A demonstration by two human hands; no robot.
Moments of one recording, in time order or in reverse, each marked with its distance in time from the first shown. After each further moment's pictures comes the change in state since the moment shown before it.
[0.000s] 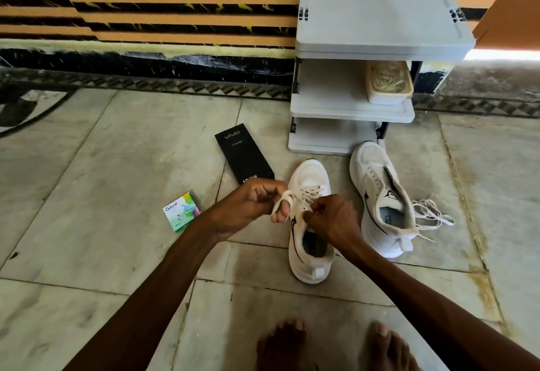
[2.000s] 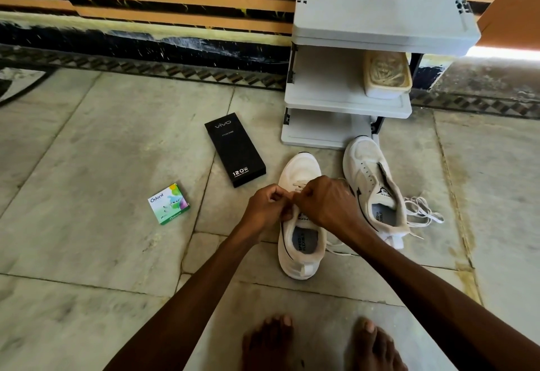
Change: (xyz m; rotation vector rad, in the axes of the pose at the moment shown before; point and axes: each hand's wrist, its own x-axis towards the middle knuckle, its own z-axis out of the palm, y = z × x) left_hand 0.057 -0.099 0.041 -0.079 0.621 -0.429; right_hand 0.021 -0.010 -0.013 -0.343 -0.002 -0.090
